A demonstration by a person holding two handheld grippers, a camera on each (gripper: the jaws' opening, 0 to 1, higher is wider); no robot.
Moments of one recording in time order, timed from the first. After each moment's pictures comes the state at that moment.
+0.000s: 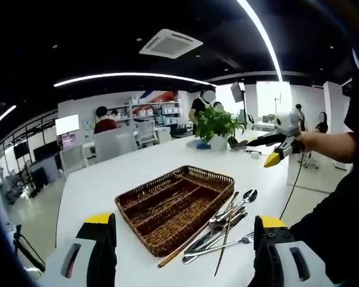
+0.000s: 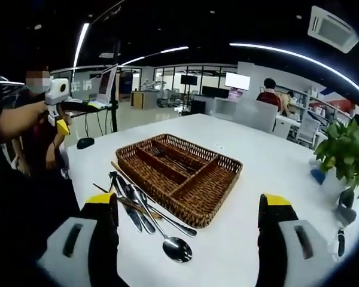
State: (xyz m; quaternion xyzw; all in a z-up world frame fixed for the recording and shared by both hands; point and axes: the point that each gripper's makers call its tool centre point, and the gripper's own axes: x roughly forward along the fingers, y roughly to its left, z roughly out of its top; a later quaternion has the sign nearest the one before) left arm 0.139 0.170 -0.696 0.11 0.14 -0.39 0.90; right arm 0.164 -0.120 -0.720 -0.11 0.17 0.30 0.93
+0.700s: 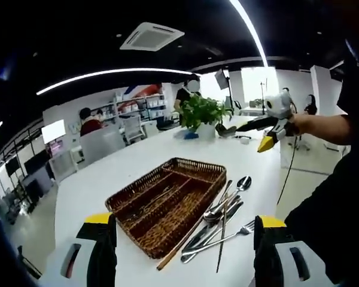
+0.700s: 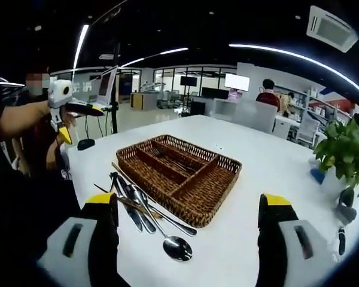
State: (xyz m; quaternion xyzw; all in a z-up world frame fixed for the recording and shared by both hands) left arm 0.143 0.150 -0.706 0.17 0.15 -0.43 0.87; right arm 0.164 -0.121 -0.718 -0.11 0.17 0.30 0.93
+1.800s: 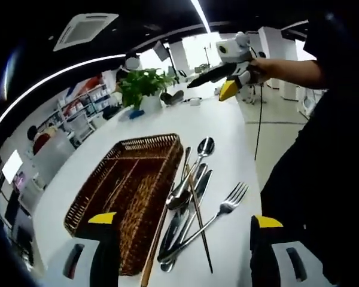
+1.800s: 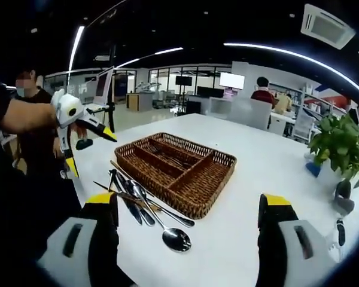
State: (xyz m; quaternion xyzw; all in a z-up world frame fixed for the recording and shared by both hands) left arm 0.134 0.091 -0.789 0.31 0.20 -0.56 0.74; right arm 0.153 -0.137 -0.722 -0.10 0.17 0.28 0.94
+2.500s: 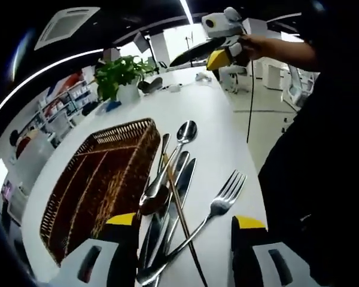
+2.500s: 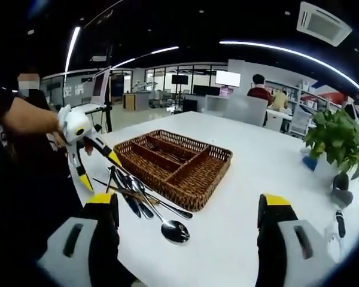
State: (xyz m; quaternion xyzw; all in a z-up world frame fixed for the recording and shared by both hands) left arm 0.131 0.061 -0.839 0.33 0.22 -0.60 0.69; right arm 0.144 -0.150 -0.728 -0.09 0.18 0.27 0.94
